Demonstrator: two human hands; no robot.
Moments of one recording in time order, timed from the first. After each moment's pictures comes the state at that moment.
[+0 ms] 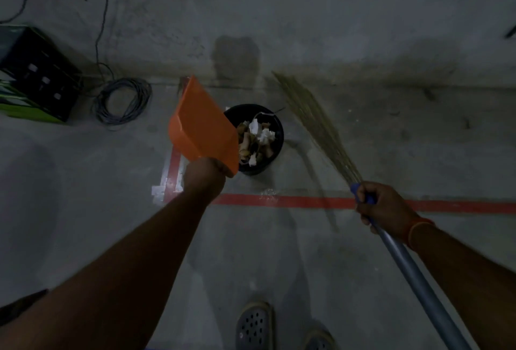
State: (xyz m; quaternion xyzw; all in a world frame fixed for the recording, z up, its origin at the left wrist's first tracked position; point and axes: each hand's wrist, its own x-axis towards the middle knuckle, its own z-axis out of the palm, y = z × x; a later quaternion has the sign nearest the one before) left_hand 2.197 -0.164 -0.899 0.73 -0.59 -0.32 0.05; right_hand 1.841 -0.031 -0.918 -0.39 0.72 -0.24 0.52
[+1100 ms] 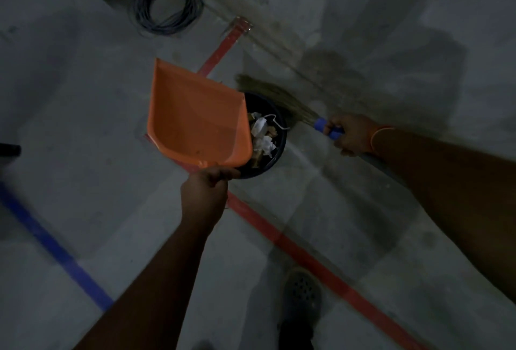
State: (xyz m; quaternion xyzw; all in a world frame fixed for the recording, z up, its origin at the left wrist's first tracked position) left_hand 2.025 -0.198 -0.965 0.85 -0.26 -0.34 0.31; right_hand 1.797 -0.460 -1.008 -0.73 0.51 0.14 0.43
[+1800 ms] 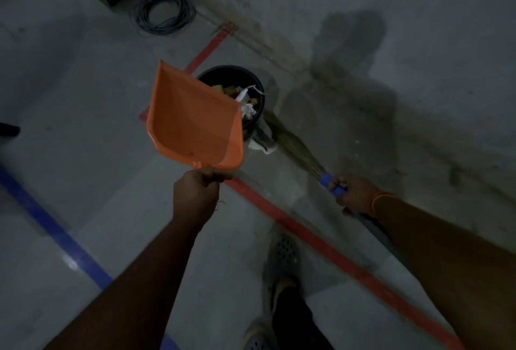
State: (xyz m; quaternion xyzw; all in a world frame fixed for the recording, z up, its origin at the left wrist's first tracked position) left_hand 1.934 -0.042 -0.944 0.84 -0.31 -0.32 0.32; right_hand 1.617 -0.209 -1.016 -0.63 0.61 0.10 0.48
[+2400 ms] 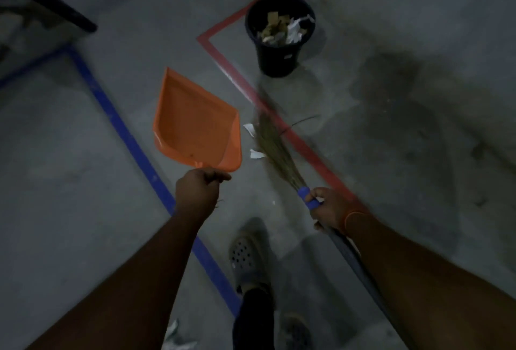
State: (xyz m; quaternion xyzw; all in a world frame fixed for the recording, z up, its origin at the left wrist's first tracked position) left_hand 1.810 0.269 -0.965 0.88 -0.23 -0.28 0.30; right_hand 1.565 0.095 -1.033 -0.59 0.56 0.13 0.56
